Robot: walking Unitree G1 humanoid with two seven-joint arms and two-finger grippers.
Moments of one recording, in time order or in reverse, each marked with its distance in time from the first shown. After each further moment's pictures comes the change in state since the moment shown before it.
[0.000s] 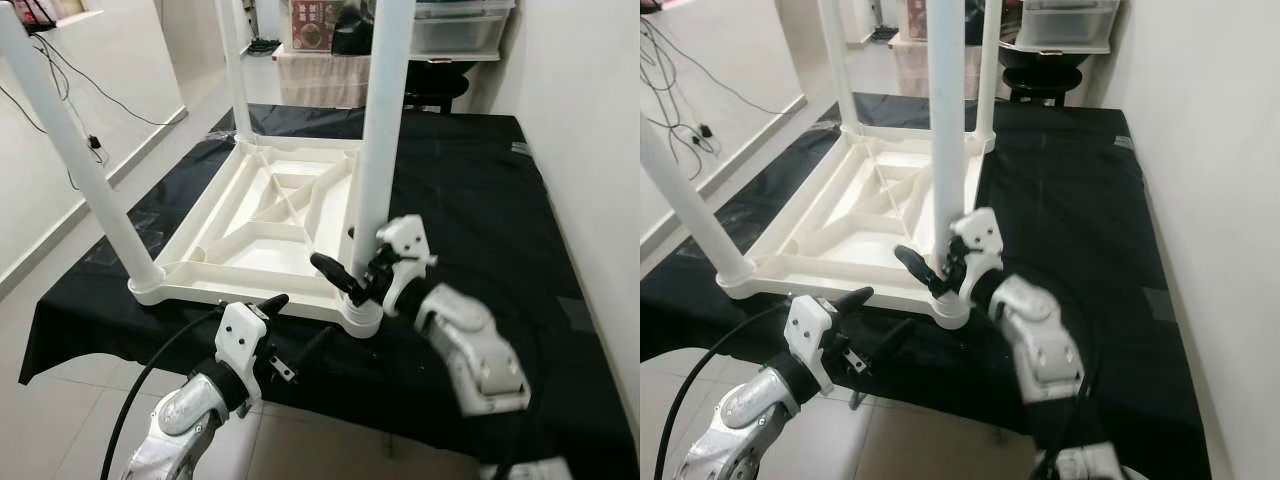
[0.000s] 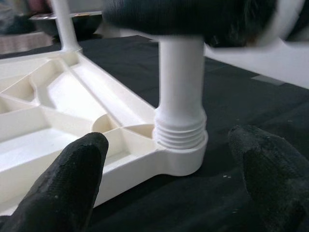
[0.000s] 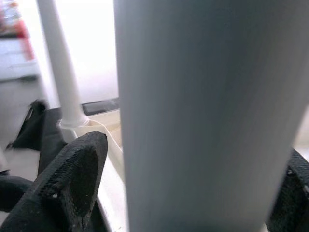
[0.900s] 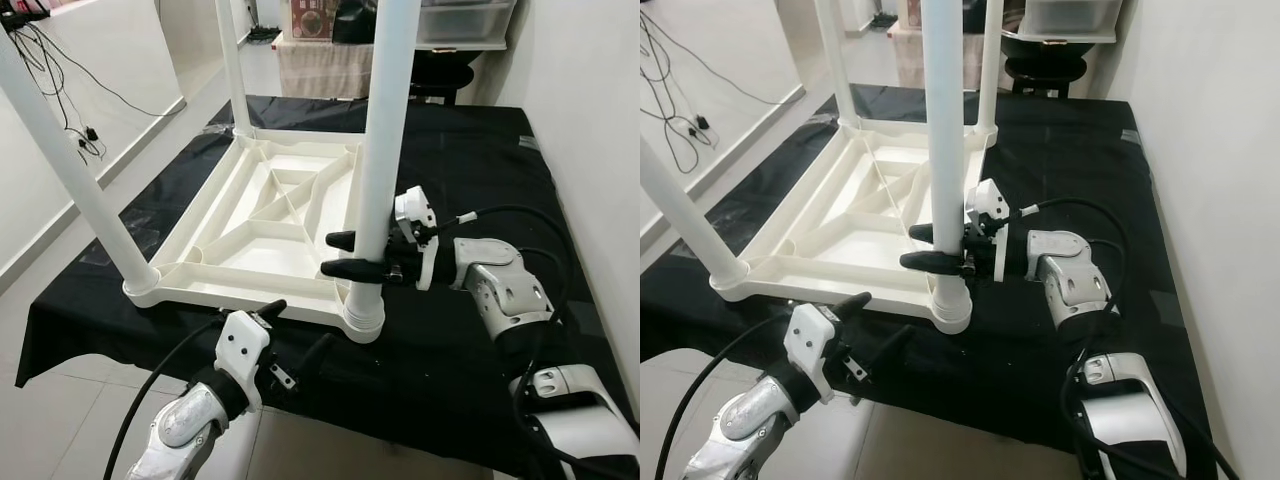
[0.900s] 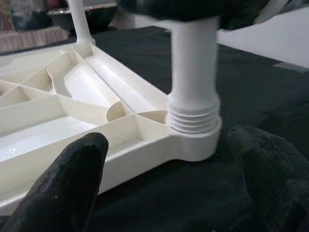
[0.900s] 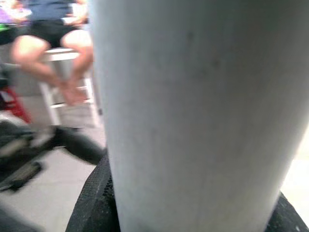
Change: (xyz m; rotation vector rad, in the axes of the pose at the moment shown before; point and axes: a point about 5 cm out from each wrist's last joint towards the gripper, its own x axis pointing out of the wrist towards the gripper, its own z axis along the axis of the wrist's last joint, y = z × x) left arm -0.011 -0.007 0.001 0.058 0.013 0.061; right arm 0.001 -0.030 0.000 0.012 0.078 0.377
